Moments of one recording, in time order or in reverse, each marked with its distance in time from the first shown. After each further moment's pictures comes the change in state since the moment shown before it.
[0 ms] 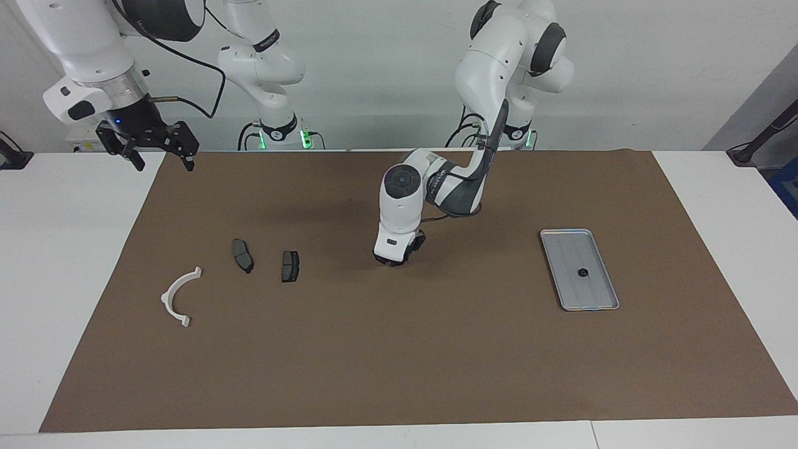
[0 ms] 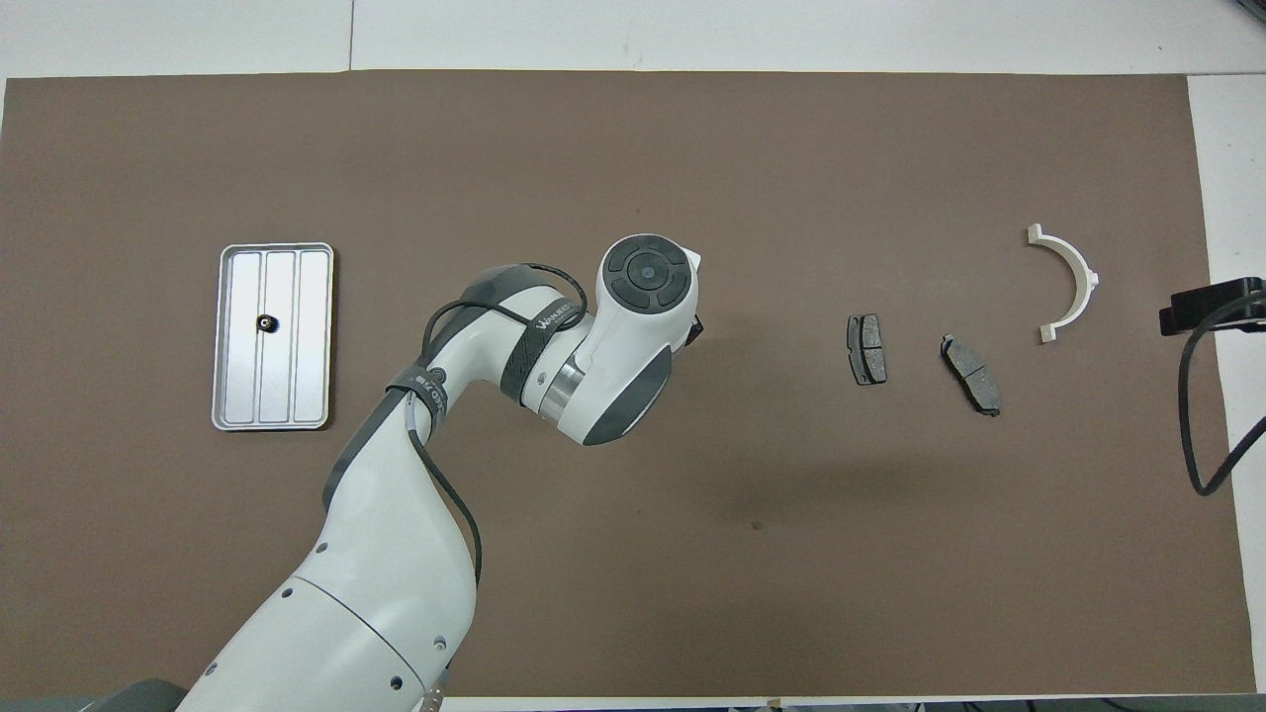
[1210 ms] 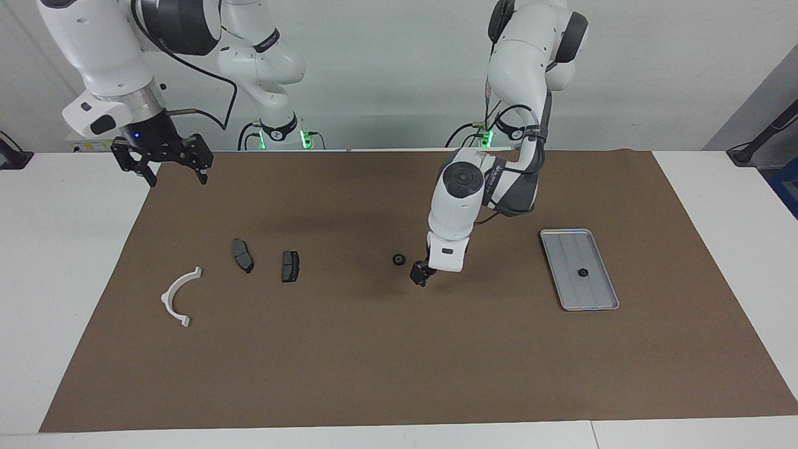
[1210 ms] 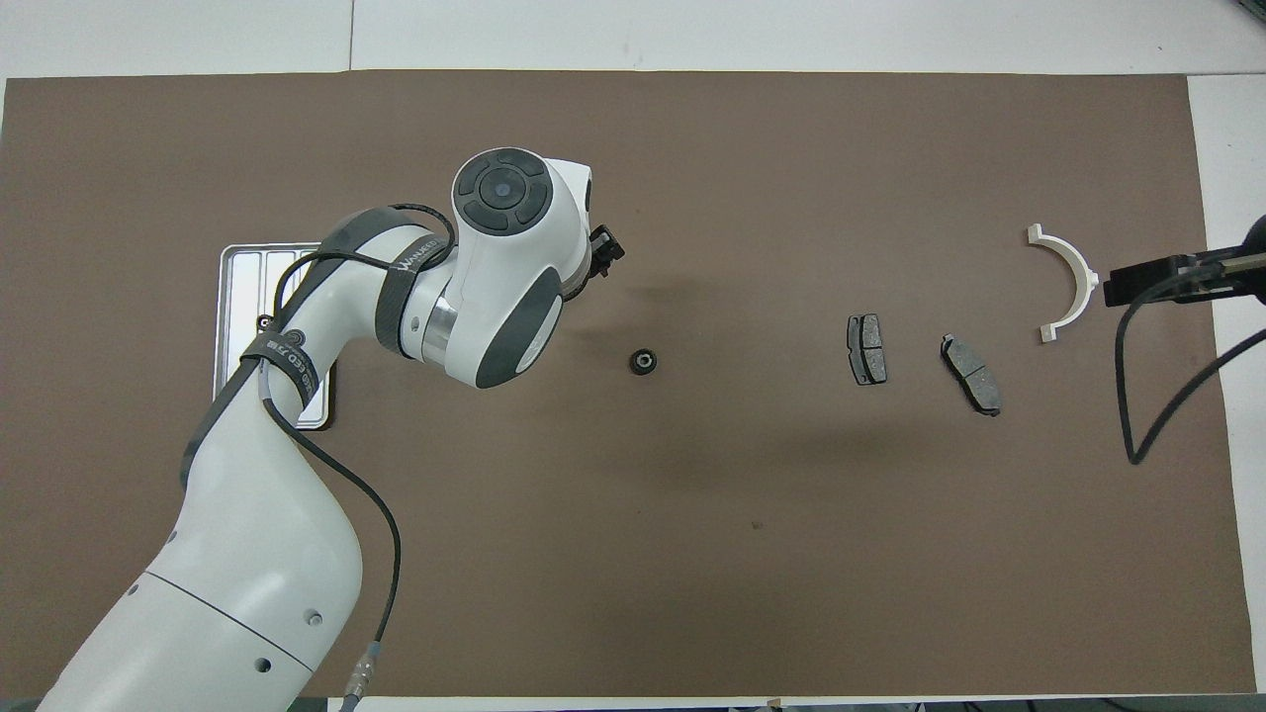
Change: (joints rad) left arm 0.151 -0.086 0.025 -0.006 0.001 0.006 -0.007; right arm 0.061 0.065 0.012 -0.020 0.000 0.144 -0.009
